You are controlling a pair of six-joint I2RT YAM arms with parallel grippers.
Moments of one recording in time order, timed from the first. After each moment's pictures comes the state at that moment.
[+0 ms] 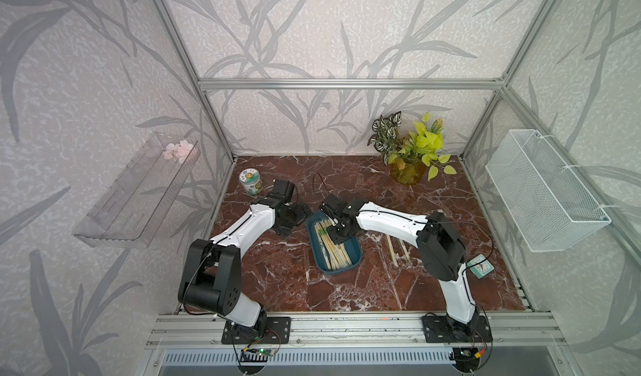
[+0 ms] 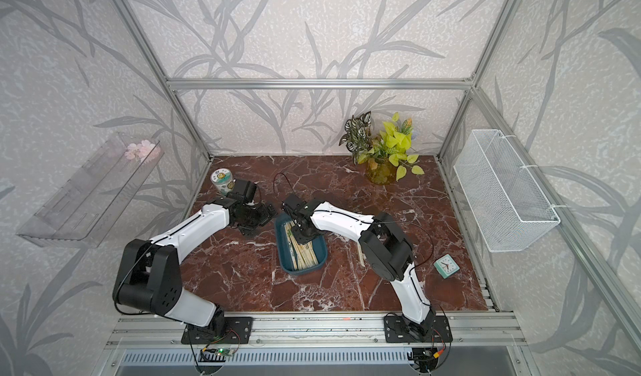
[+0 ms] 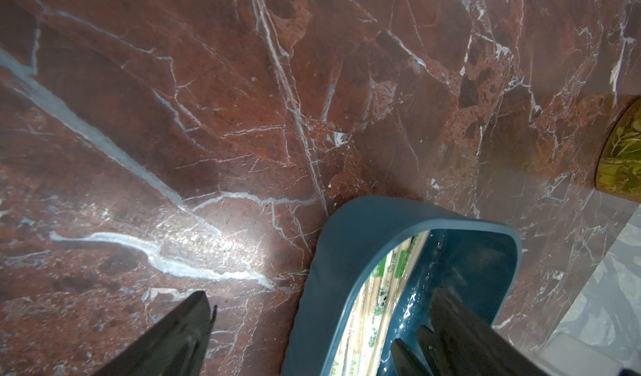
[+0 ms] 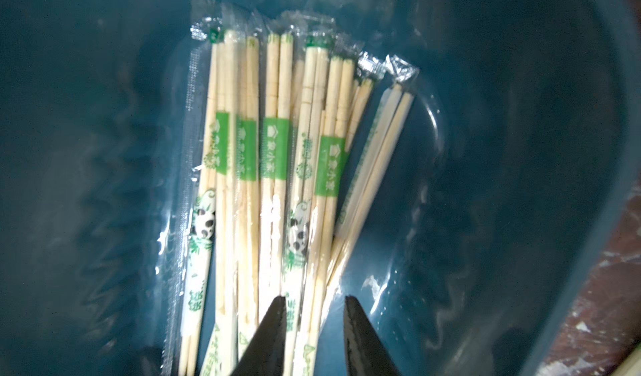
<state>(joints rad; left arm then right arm) -0.22 1.53 1.02 -0.66 0.19 -0.87 0.90 2.11 1.65 -0.85 0.05 0.37</state>
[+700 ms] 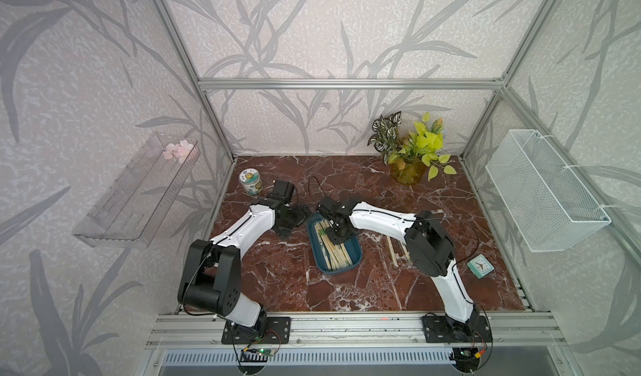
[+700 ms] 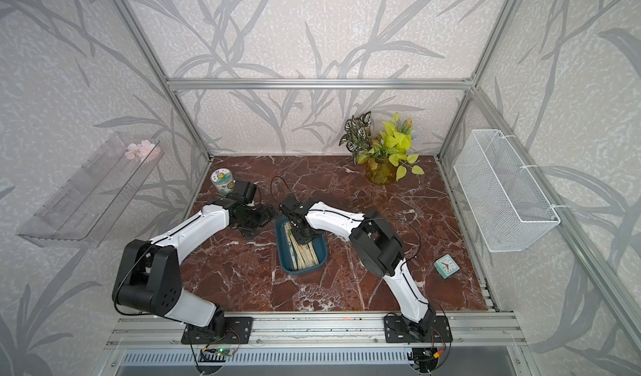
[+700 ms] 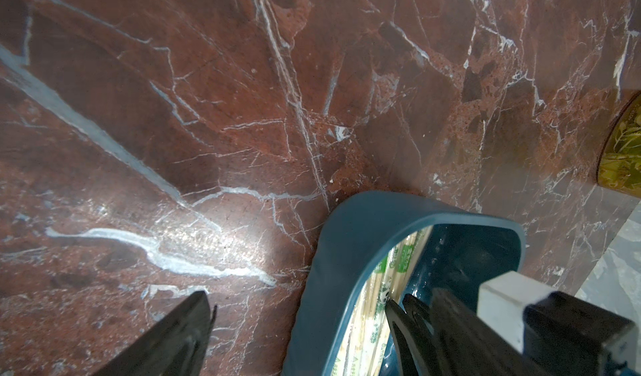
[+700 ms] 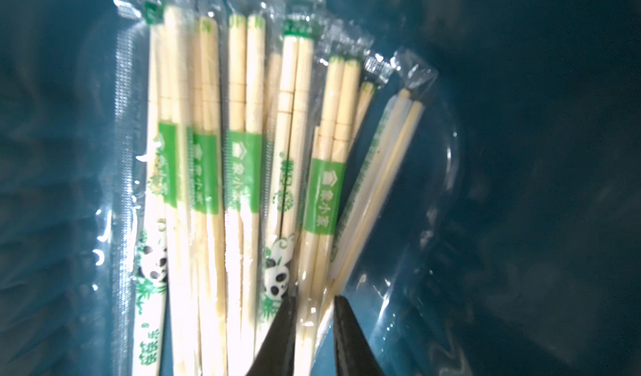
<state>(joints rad) -0.22 1.53 1.01 -0.65 0.20 -0.86 0.90 2.20 1.72 -0.90 0.09 0.35</state>
